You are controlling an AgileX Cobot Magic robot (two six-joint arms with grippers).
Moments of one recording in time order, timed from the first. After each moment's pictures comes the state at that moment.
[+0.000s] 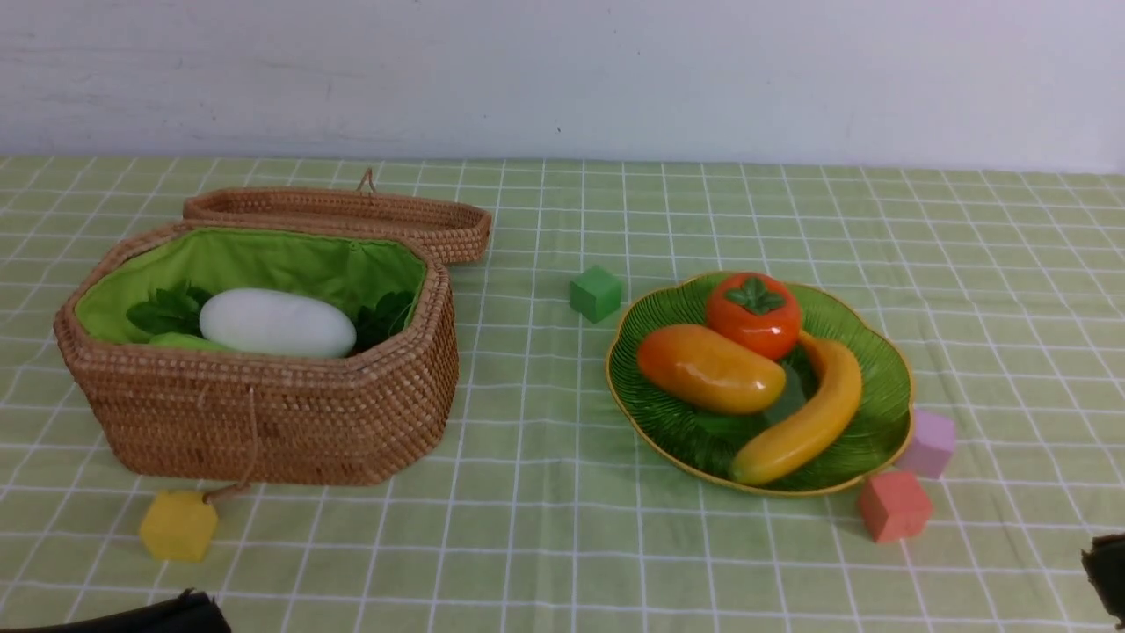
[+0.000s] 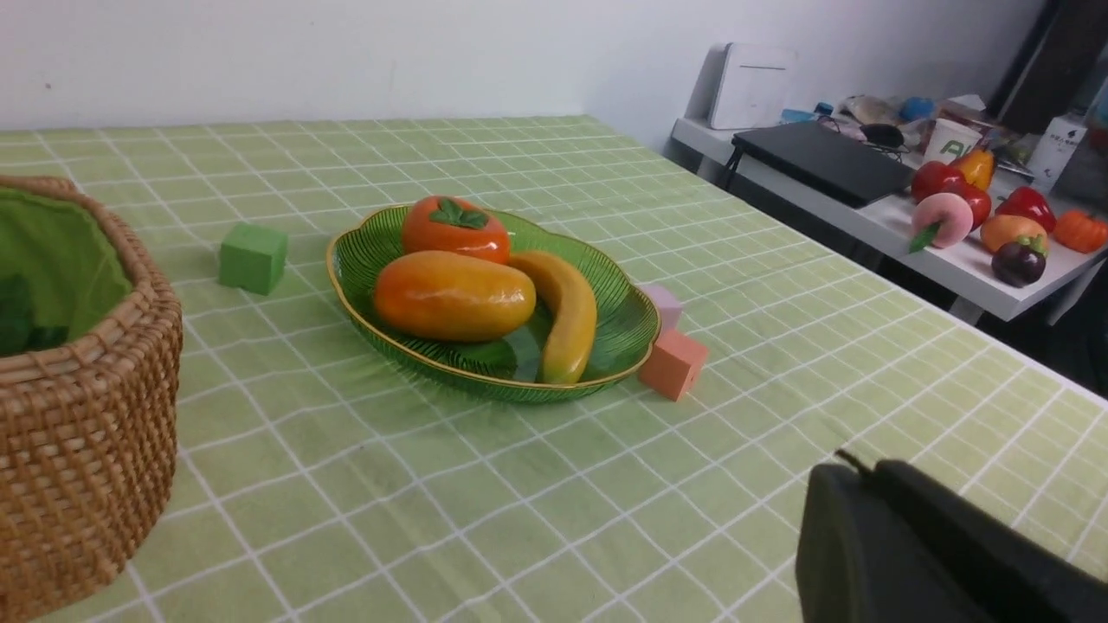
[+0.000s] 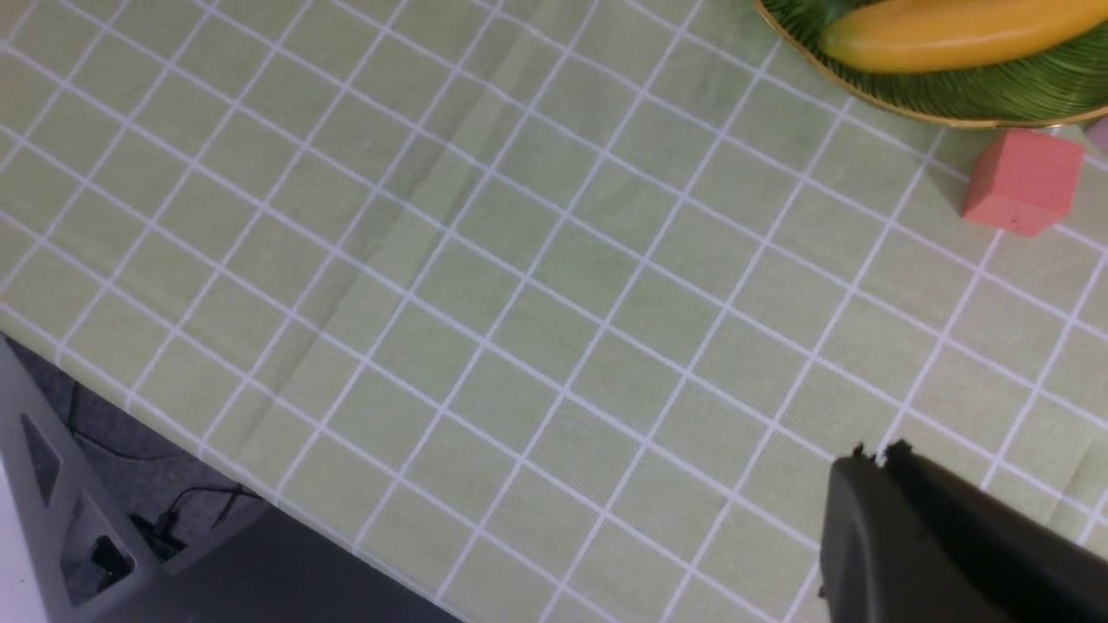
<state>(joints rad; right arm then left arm) 0.91 0.86 -1.11 -0.11 1.27 0.43 -1.04 0.23 -0.31 0.62 0.30 -0.88</state>
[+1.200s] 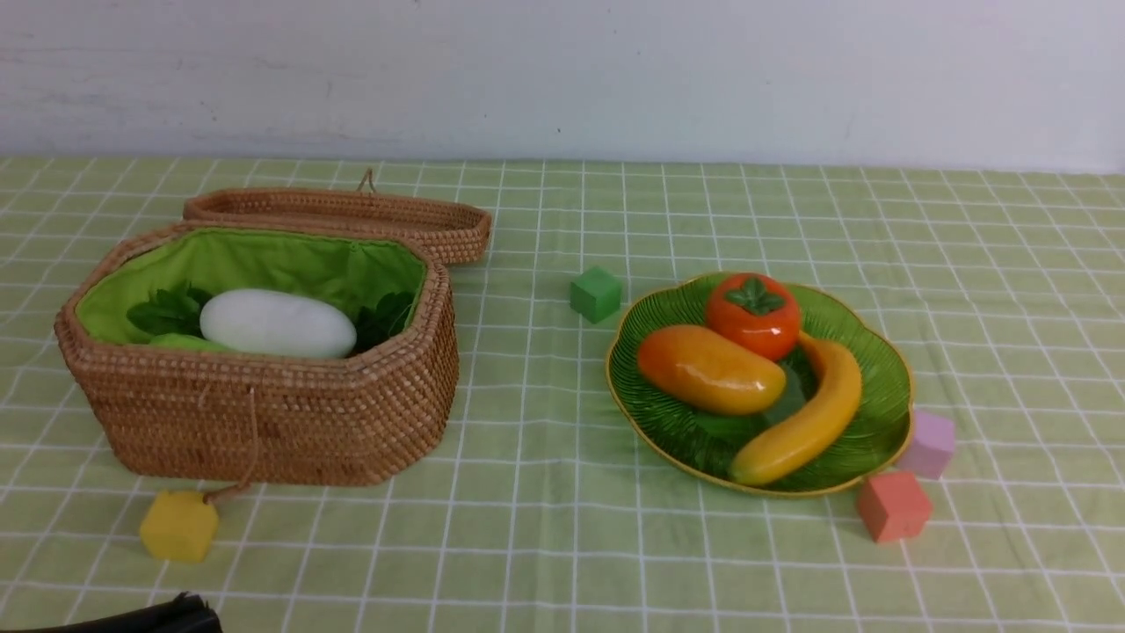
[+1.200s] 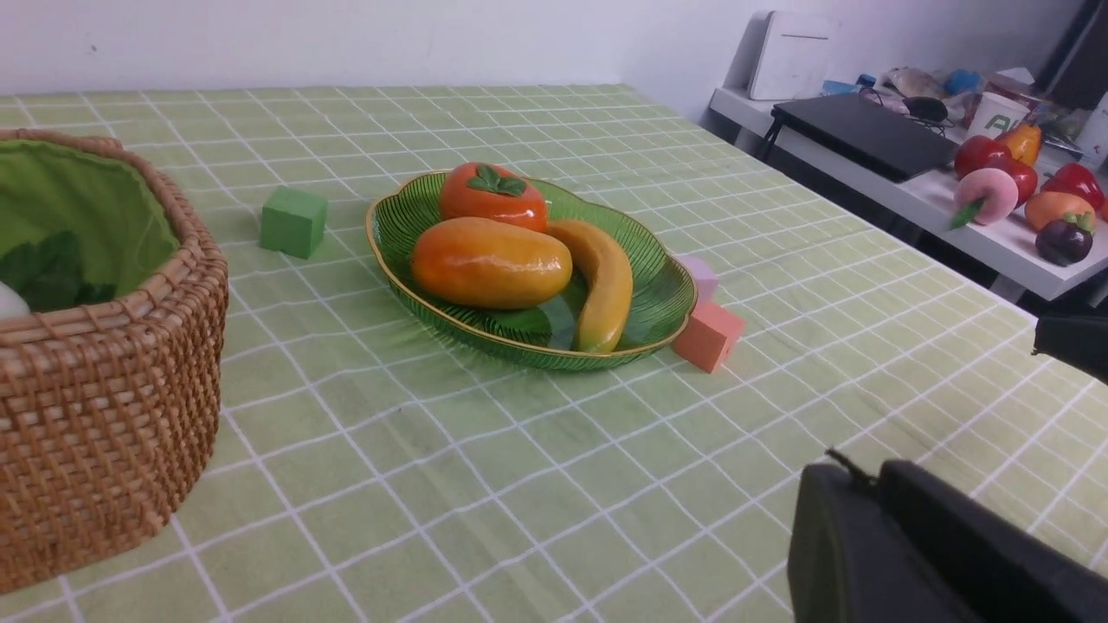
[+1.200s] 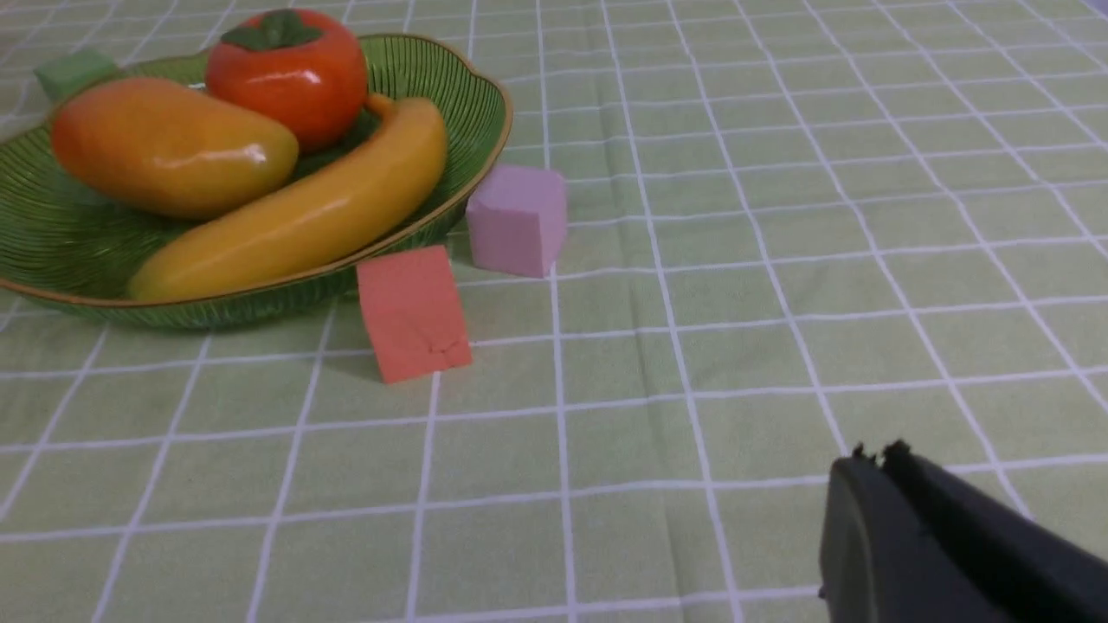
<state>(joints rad) 0.01 -0.01 0.02 -0.13 0.38 0.27 -1.04 0.23 -0.31 0.61 0.35 -0.88</state>
